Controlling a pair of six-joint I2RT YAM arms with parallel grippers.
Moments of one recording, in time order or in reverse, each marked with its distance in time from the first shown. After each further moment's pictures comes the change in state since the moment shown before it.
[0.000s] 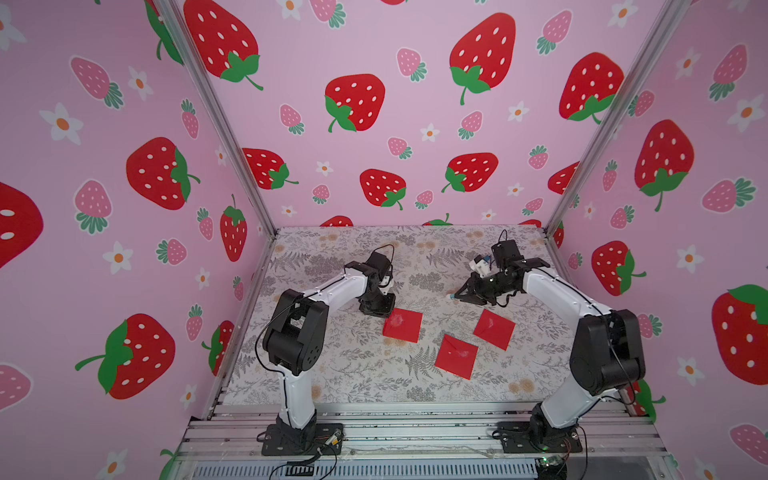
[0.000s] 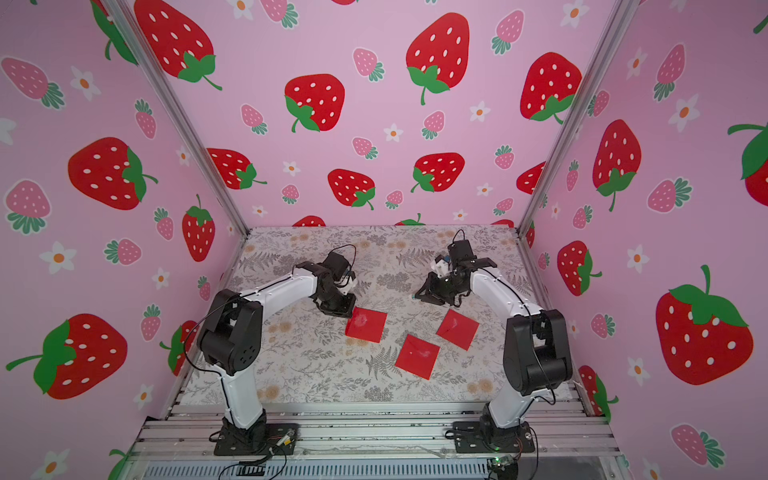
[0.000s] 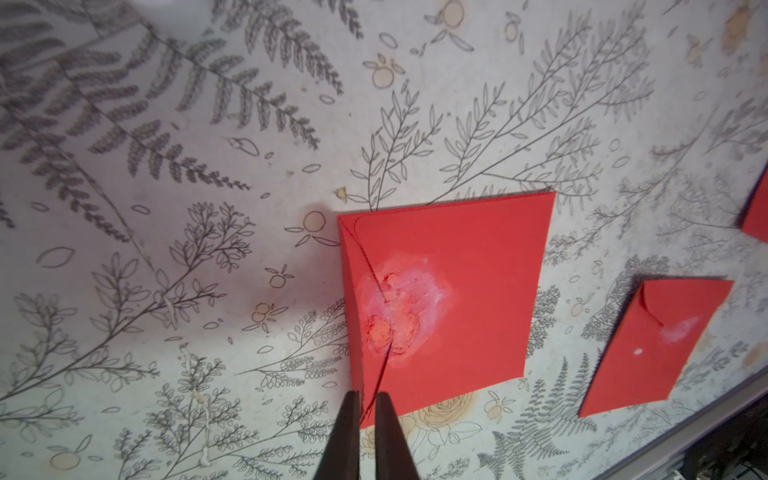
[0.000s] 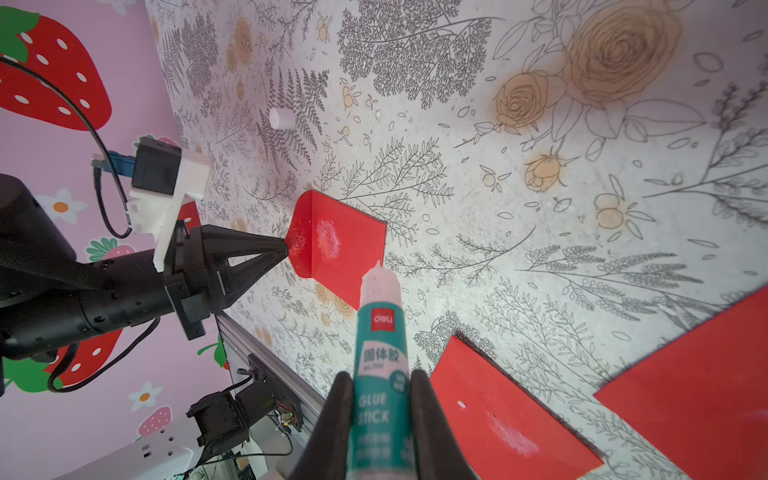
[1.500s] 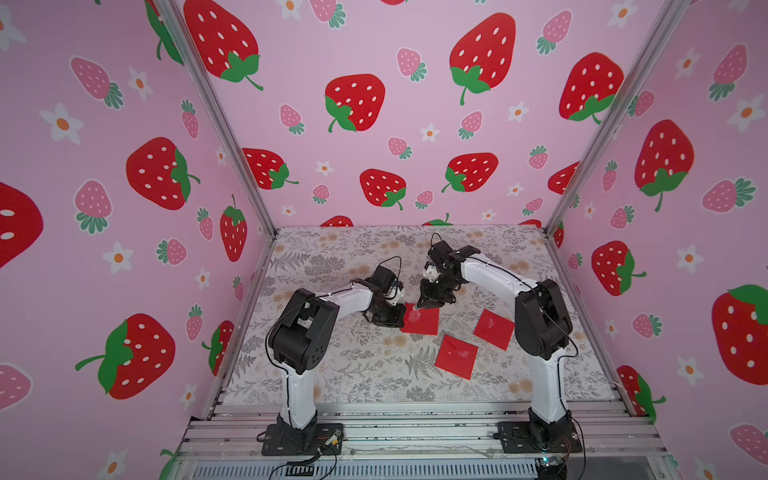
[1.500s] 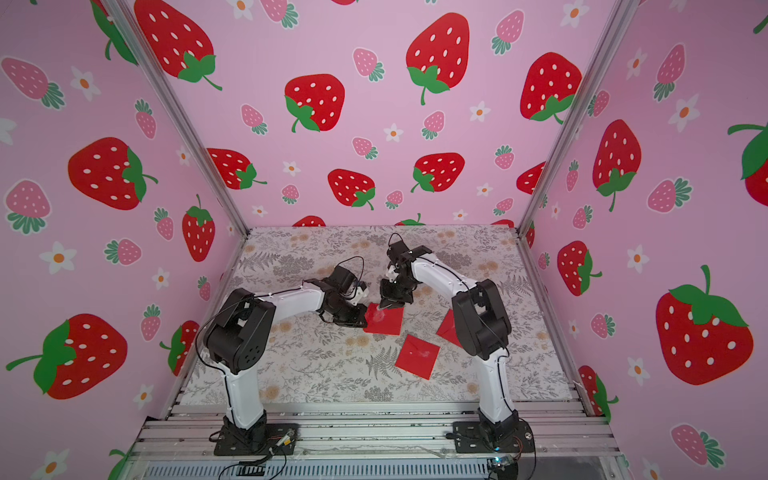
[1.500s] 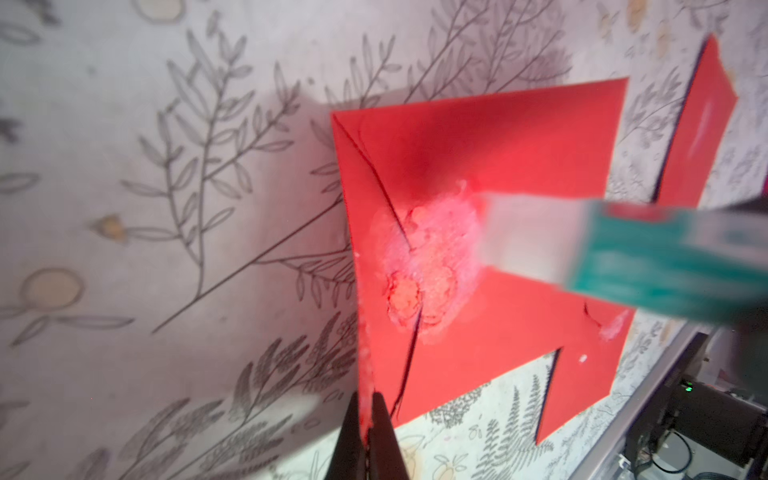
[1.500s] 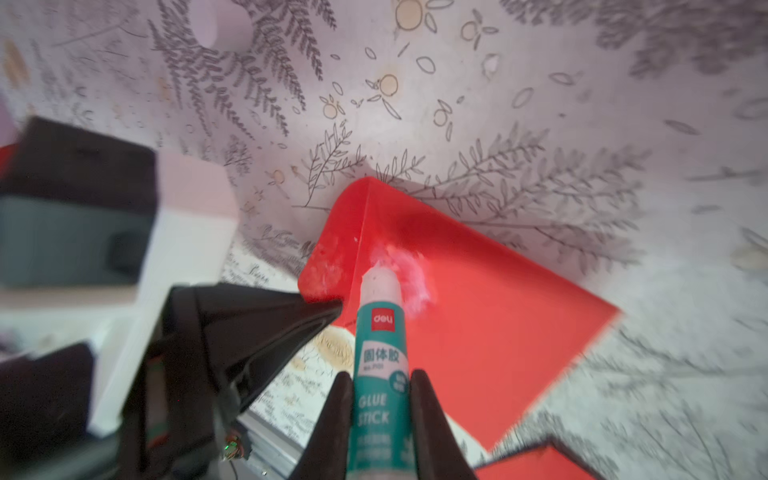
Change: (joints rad) left arm -0.042 0.017 -0.181 0.293 0.164 -0.053; right arm 0.290 0.344 0.408 -0.251 0.227 0.005
